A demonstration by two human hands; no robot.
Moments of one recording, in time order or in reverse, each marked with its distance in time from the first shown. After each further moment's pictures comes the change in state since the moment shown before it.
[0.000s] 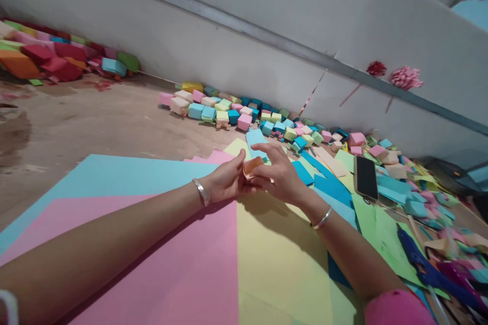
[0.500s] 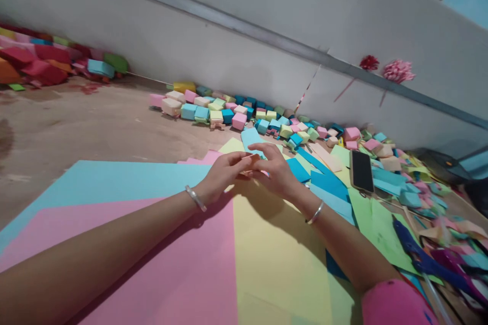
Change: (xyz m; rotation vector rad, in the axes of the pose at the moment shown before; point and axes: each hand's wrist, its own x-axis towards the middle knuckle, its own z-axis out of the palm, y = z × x) left_hand -0.004 -0.003 0.008 0.546 0.276 0.383; right_hand -0.006 0.016 0.020 0.073 0.035 0.100
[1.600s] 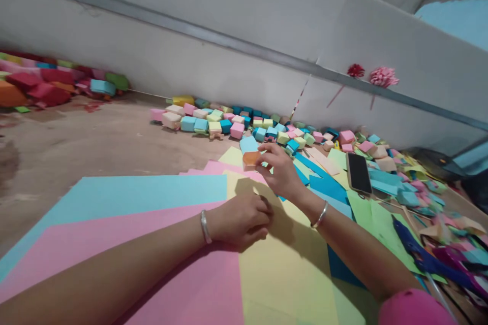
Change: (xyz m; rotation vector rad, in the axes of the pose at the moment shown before) left_hand -0.024 -0.012 0.018 1.091 -0.751 0.836; right_hand 0.008 -0.009 -0.015 0.161 0.130 0.224
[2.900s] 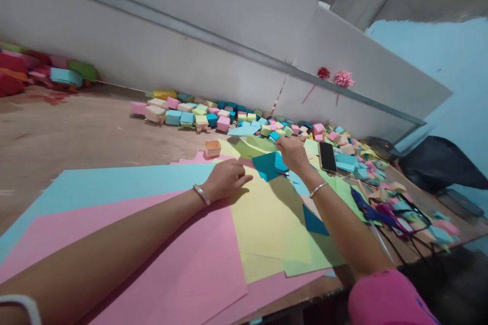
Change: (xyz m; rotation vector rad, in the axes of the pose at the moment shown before) left_hand -0.006 -0.028 -0.002 -0.026 0.445 -0.390; right_hand -0.028 0.031 -0.064 -0.446 -0.056 0.233
